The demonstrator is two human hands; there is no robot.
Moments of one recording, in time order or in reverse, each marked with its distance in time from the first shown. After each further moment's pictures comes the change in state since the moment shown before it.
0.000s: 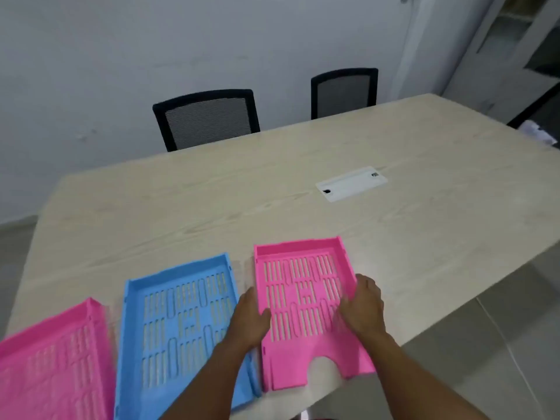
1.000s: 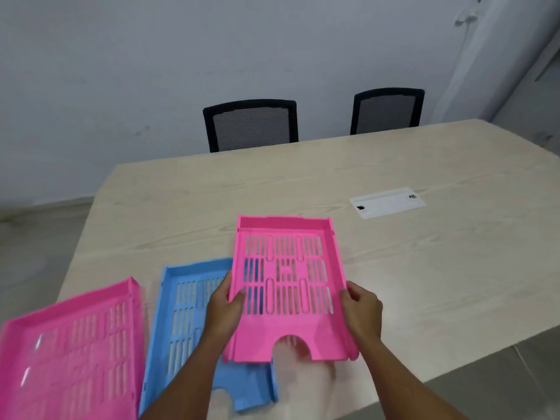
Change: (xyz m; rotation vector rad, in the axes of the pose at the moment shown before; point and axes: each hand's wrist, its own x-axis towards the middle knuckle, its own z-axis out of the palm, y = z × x) left_hand 0.002 -0.065 -0.060 -0.643 0.387 -0.065; right_hand -0.004 -0.060 0.017 0.513 -0.013 -0.057
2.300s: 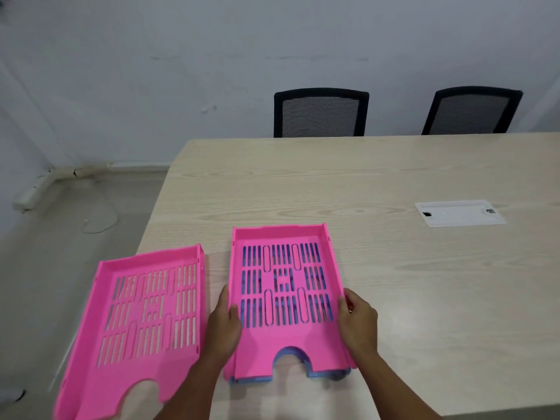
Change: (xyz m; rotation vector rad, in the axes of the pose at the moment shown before) left_hand -0.050 -0.070 -0.102 0.151 0.161 -0.127; right_hand -0.065 -0.022 0.099 -0.101 -0.202 -0.194
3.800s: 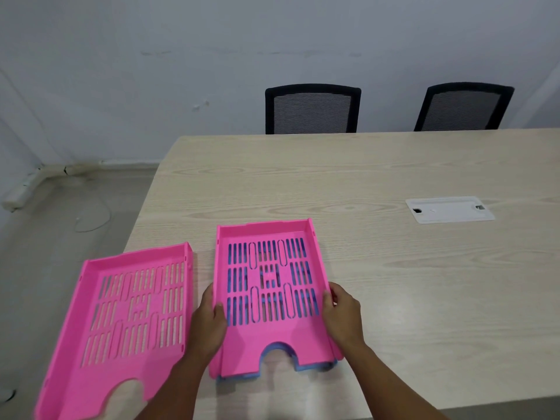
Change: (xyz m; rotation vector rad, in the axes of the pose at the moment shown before) left_hand -0.005 0.006 0.000 0.011 0.042 0.037; right_hand 0.008 -0.007 -0.009 -0.018 -0.113 -0.028
